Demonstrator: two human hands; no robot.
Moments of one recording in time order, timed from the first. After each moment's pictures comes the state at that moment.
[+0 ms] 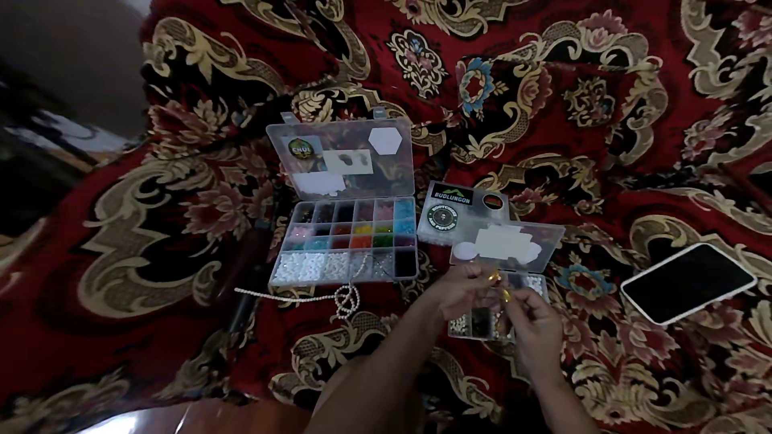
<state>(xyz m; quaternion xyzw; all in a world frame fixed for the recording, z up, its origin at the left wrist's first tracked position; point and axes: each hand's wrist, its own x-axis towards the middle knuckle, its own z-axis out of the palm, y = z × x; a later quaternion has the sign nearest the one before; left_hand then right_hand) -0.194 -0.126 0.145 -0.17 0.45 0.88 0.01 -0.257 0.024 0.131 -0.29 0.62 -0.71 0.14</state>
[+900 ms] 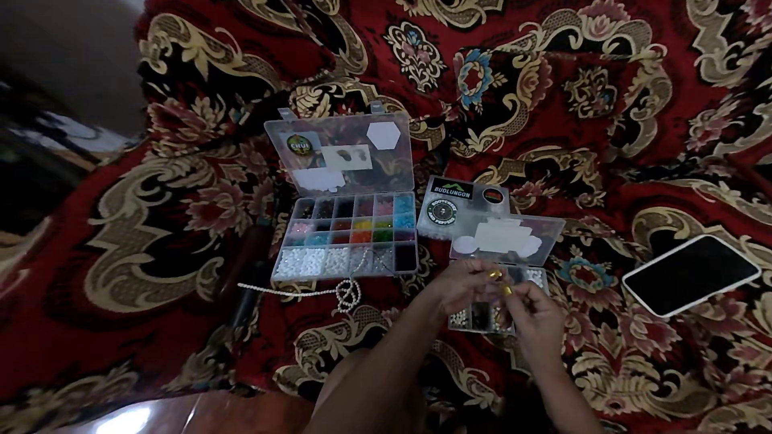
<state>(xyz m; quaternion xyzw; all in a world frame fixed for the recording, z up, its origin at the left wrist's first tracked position) -0.195 -0.124 0.144 -0.17 0.46 0.87 0.01 -0.258 0.025 0.133 -0.30 0.65 -0.69 0.12</state>
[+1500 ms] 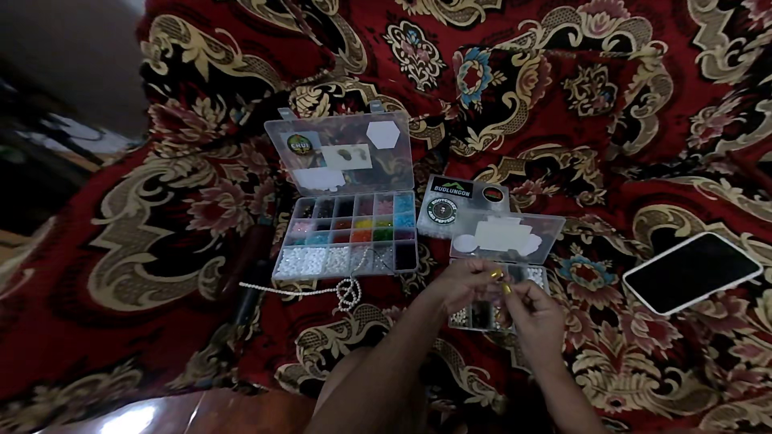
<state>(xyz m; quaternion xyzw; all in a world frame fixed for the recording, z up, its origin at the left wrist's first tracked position) -0.196 -0.120 0.147 -0.19 0.47 0.86 0.00 -0.259 0.027 0.132 -0.30 0.66 -0.68 0.11</state>
